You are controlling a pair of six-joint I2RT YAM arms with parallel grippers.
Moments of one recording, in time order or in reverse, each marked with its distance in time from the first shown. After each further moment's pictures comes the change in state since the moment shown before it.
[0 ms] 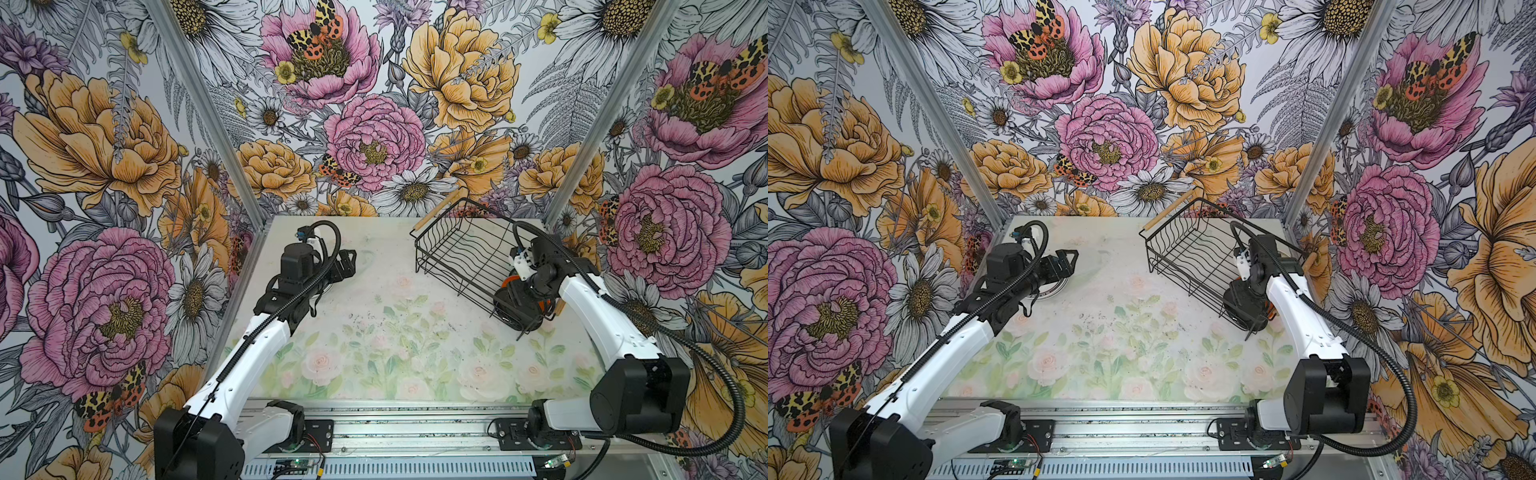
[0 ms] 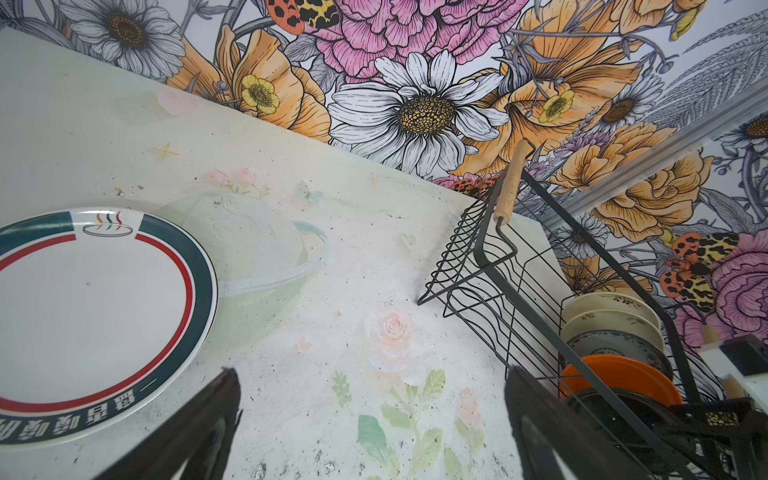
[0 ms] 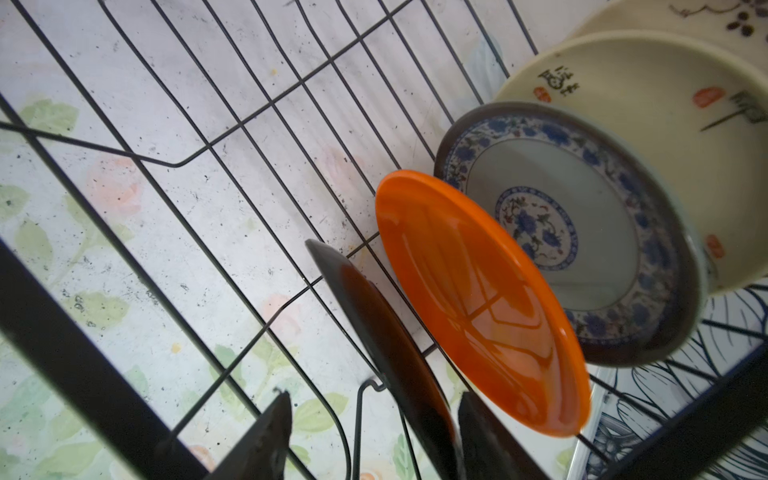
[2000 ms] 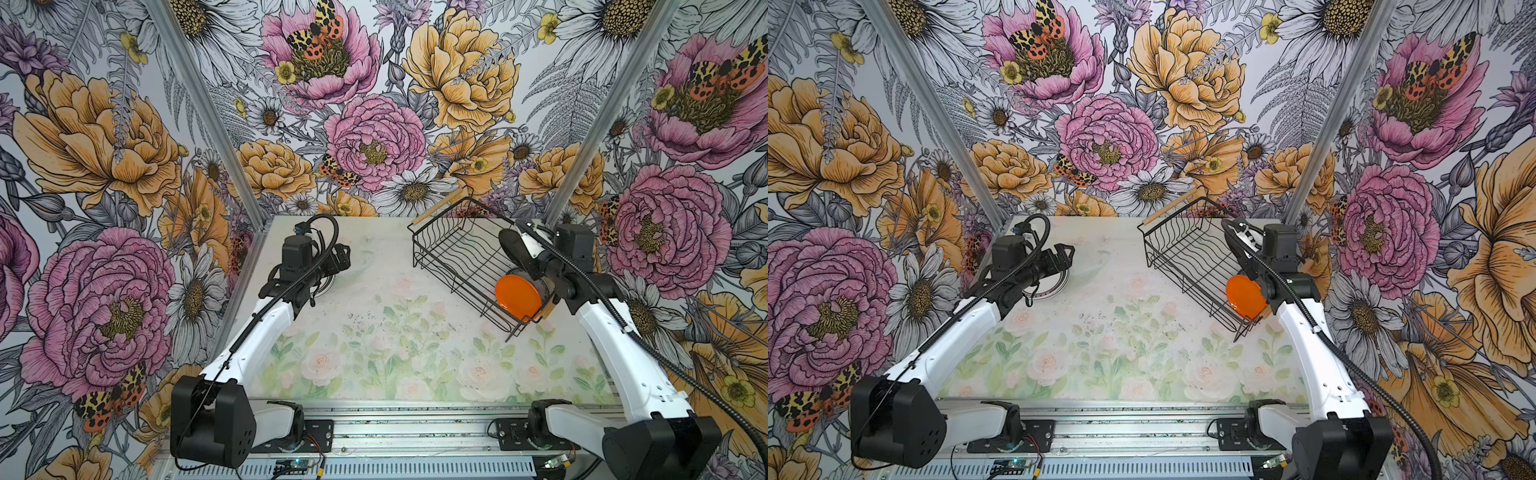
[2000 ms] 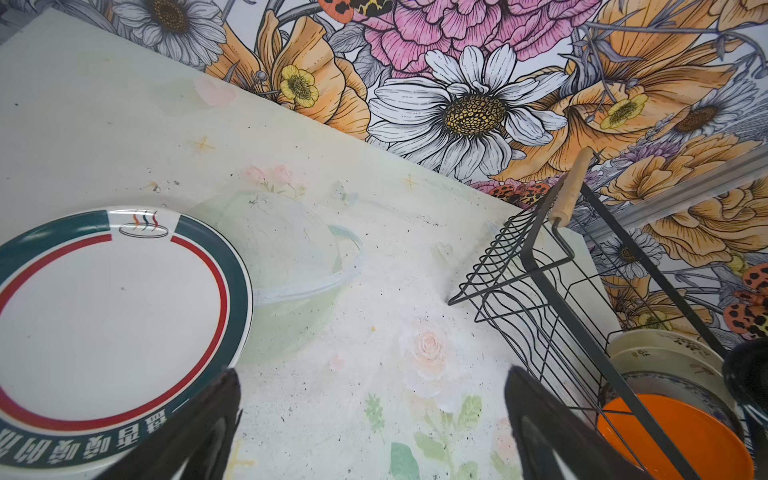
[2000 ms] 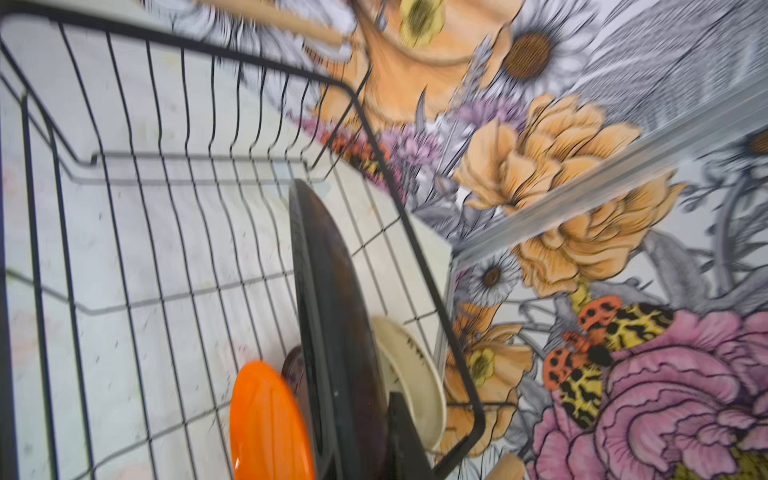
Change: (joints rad) left arm 0.082 0.127 0.047 0.011 -0.002 0.002; right arm 0.023 -0.248 -0.050 0.581 0.031 -0.326
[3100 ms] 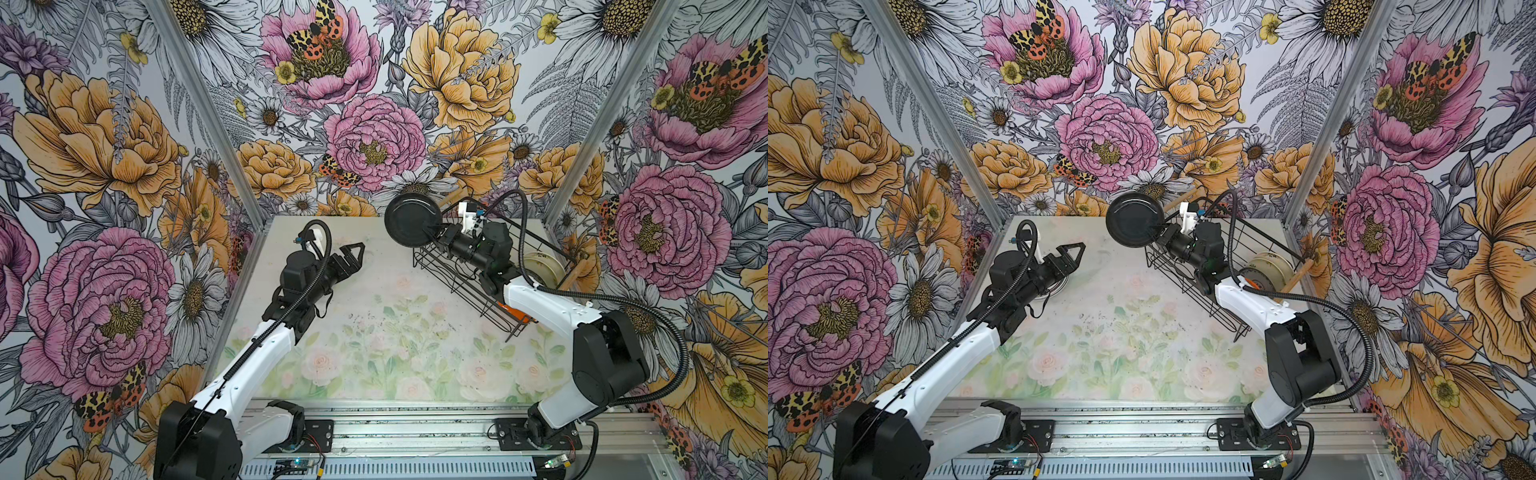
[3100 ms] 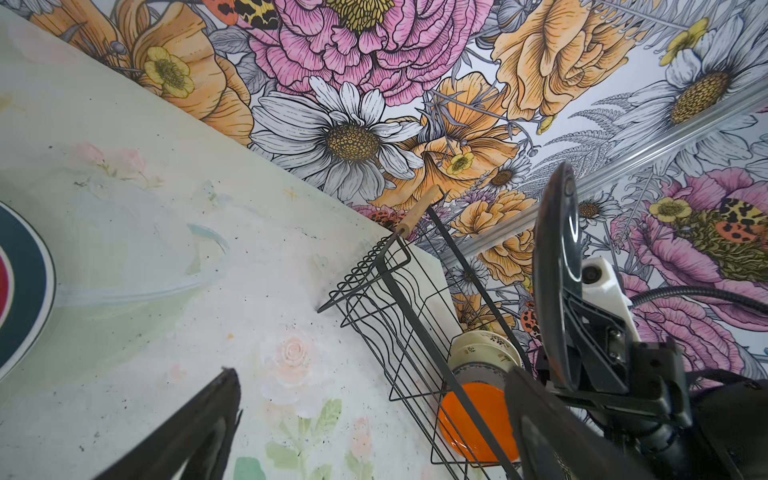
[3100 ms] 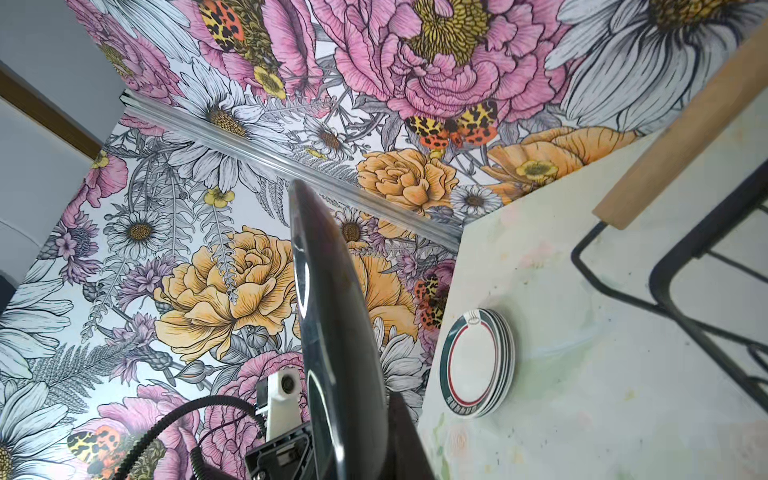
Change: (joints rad) left arm -0.121 -0.137 -0.184 0.321 0.108 -0.314; right arm 0.377 0.453 -0.045 0.929 -0.554 1.782
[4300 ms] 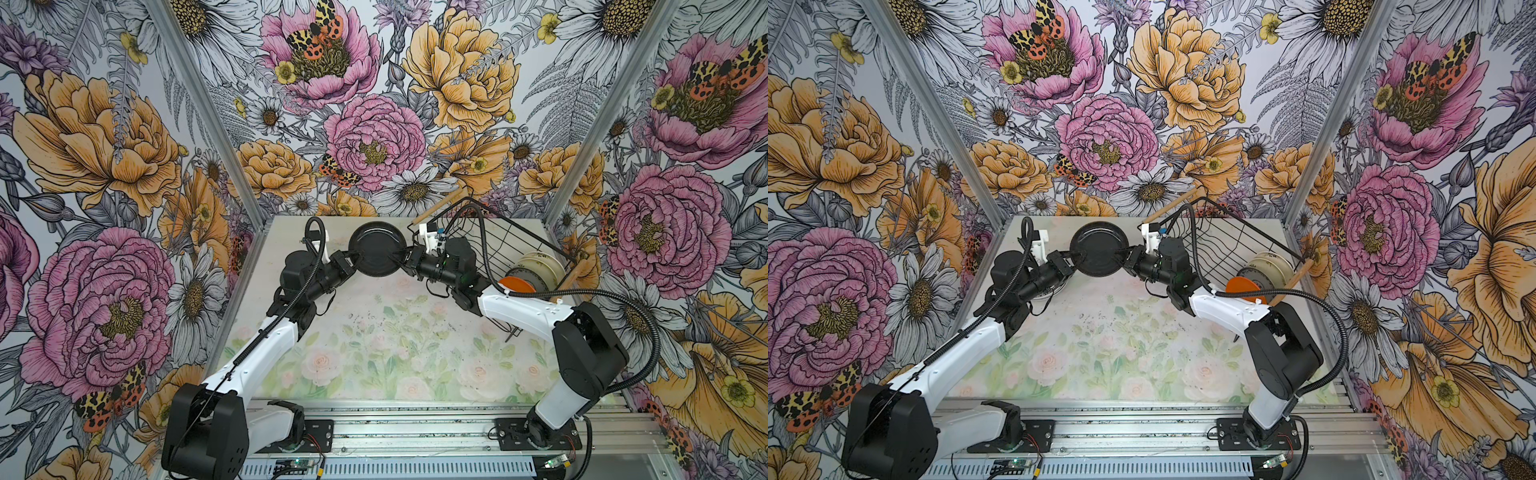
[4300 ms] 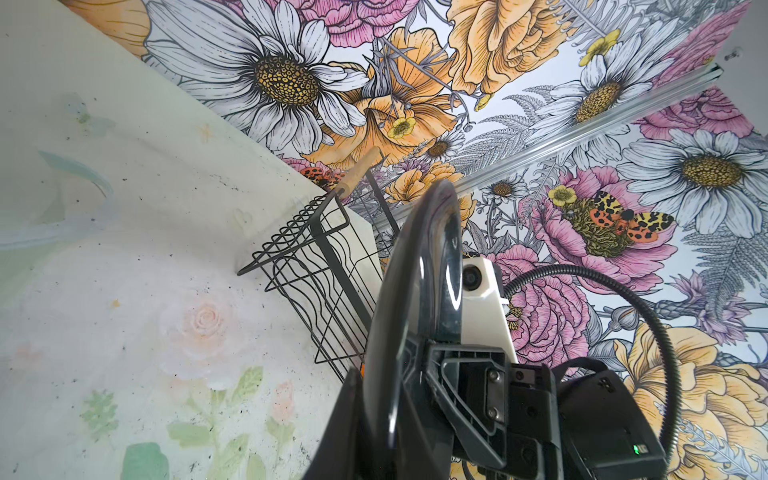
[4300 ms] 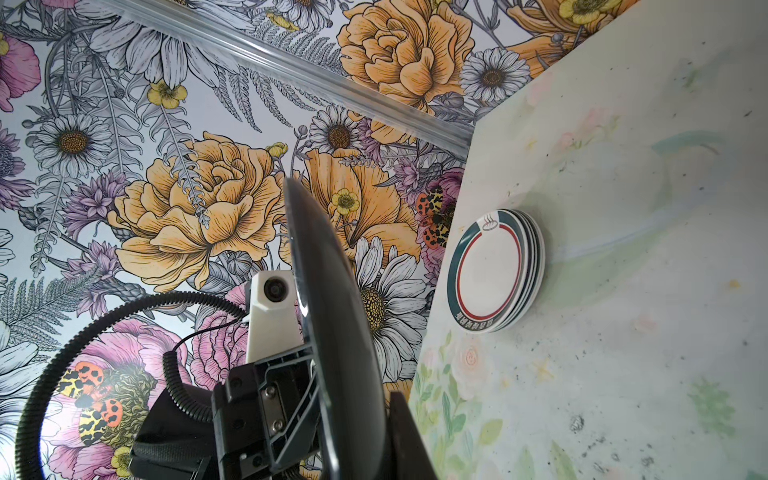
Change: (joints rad) left arm 0.043 0.074 -0.035 0.177 0.266 -0.187; right arm 0.206 0.079 -0.003 -0.021 0.044 -0.013
